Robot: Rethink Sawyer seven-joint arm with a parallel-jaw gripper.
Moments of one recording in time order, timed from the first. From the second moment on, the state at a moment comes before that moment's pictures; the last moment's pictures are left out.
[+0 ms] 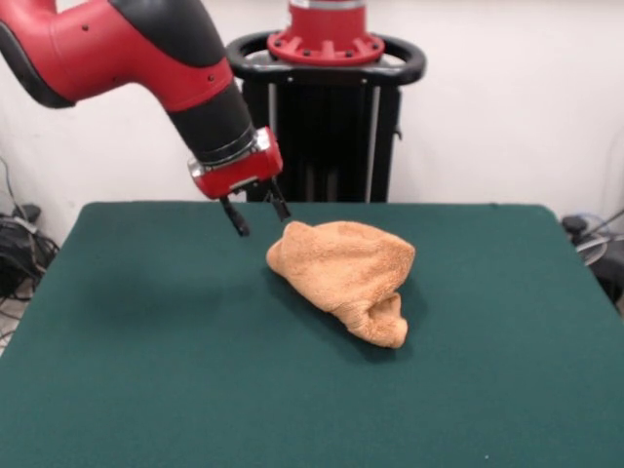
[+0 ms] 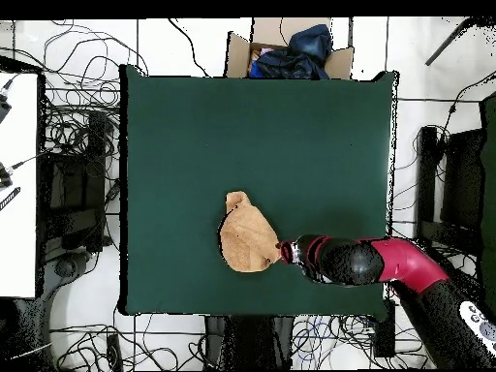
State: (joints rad) arm -1.23 -0.48 0.86 2.00 -0.67 0.72 1.61
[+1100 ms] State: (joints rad) arm -1.26 -0.36 0.86 2.00 -0.59 0.72 1.61
